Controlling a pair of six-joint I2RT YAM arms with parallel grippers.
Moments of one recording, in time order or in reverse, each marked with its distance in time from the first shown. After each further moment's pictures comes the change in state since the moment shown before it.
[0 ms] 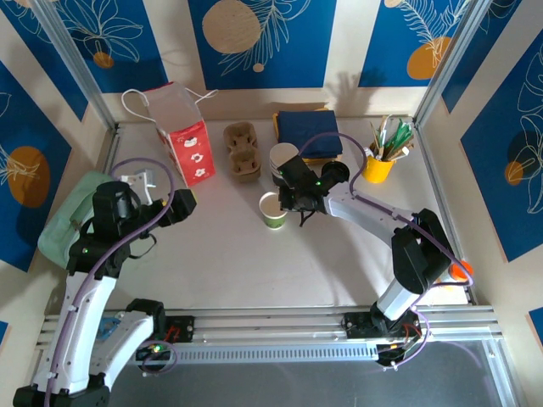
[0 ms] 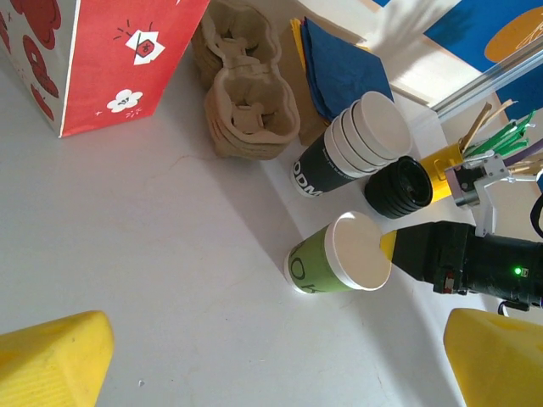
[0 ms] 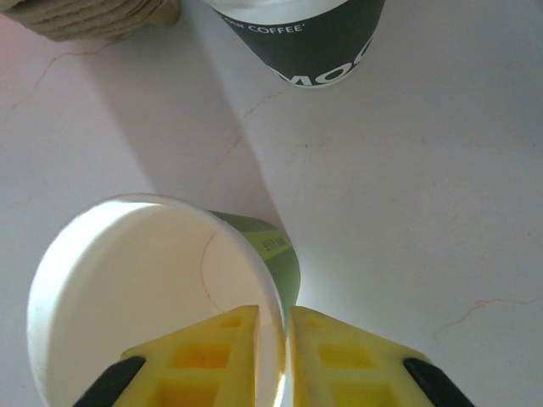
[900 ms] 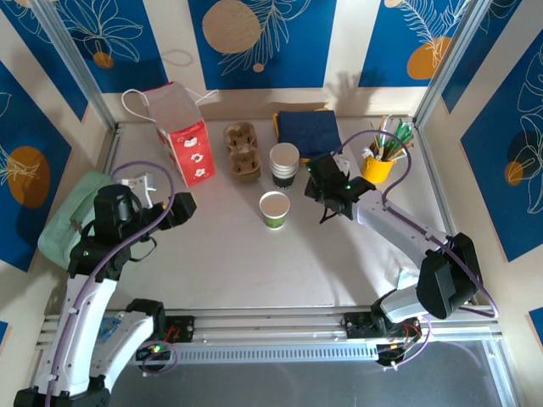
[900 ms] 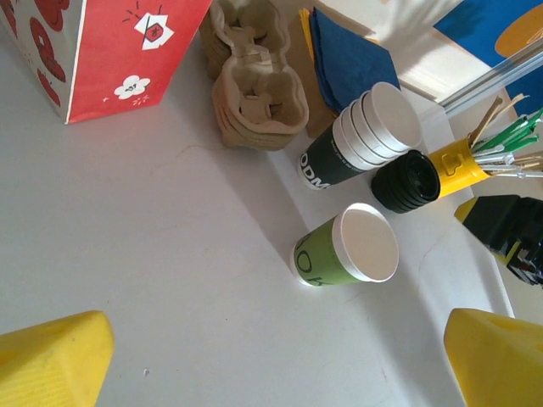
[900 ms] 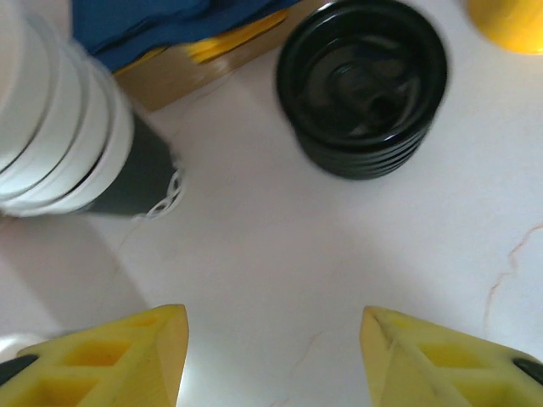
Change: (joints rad) left arm 0.000 -0.017 -0.032 -0.006 -0.005 -0.008; right arm -0.131 -0.209 -0.127 0.000 0.261 0.124
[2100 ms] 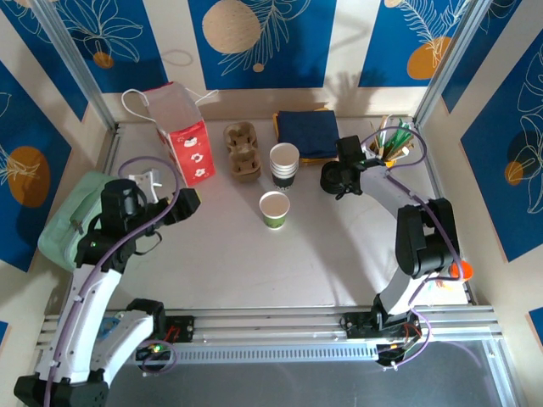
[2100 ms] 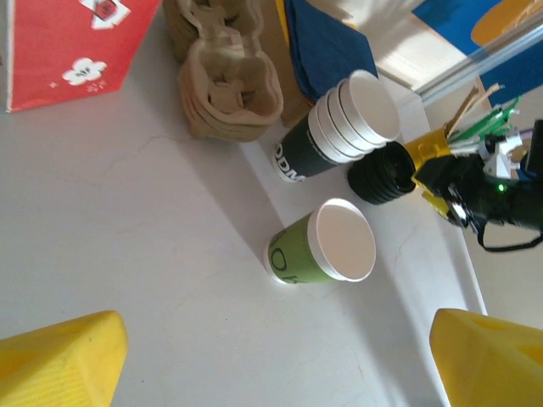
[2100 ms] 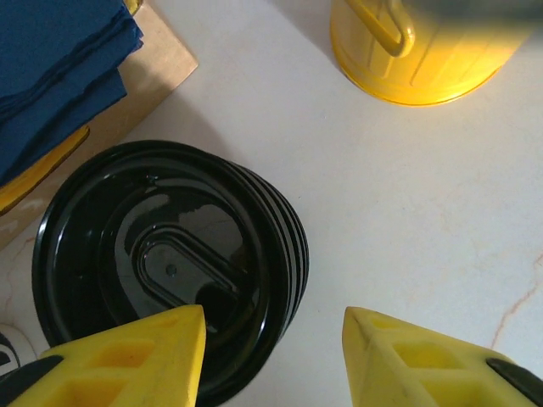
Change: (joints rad) left arm -0.045 0.074 -0.016 0.086 0.053 -0.037; right arm -0.320 0.298 0.117 0.093 -0.119 -0.040
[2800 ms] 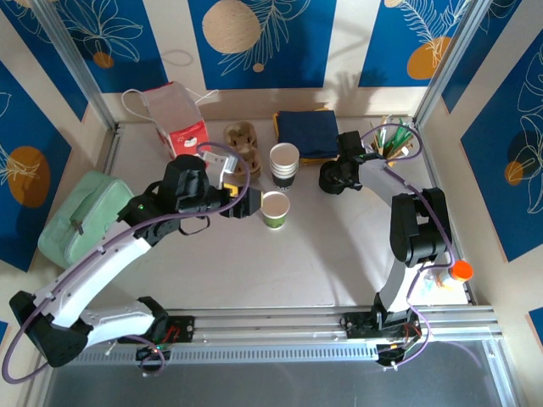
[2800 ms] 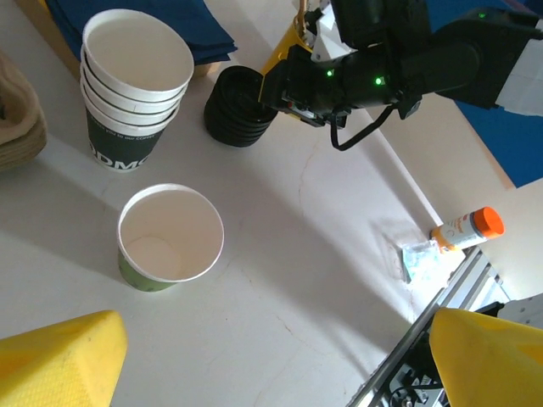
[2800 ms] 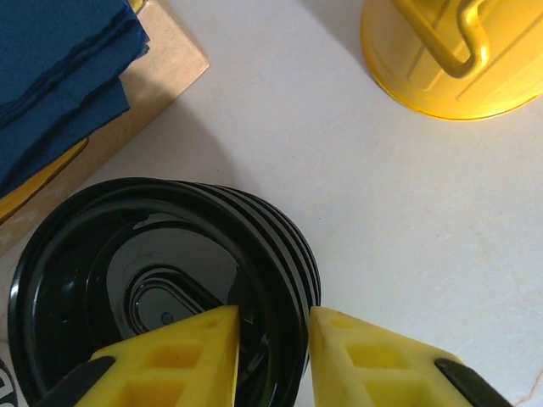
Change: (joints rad) left arm -0.505 0.328 0.277 0.087 -0.135 0.084; right arm -0.024 0.077 0.062 0.000 -0.055 -0.034
